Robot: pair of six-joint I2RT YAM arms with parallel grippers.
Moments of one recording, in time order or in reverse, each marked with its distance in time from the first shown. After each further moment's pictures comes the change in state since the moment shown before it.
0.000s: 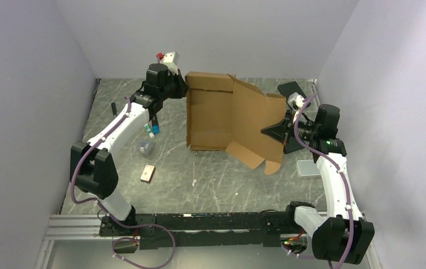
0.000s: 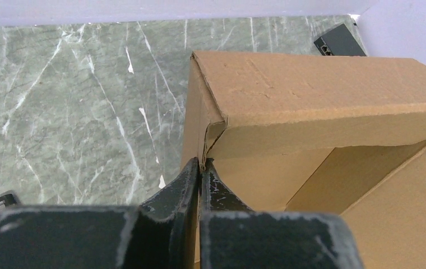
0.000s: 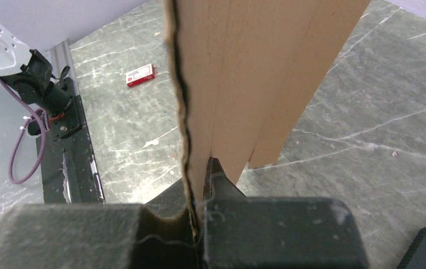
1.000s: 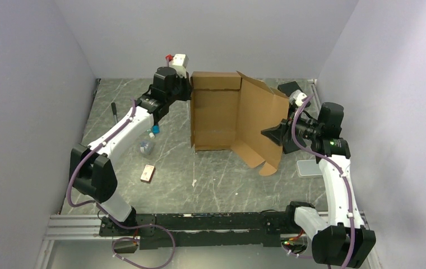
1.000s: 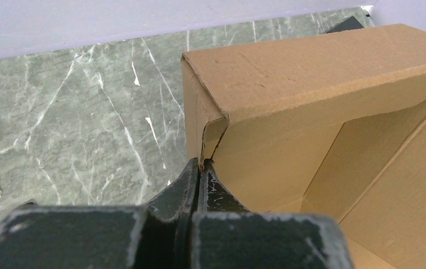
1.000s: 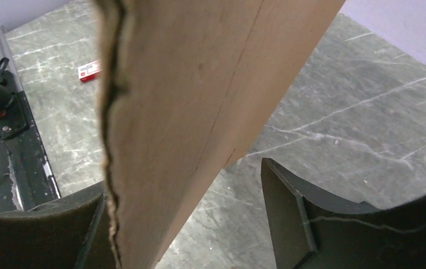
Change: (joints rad) left arm -0.089 -0.027 -0.011 0.018 -0.124 0.096; right arm 0.006 -0.034 0.066 -0.084 0.142 -0.090
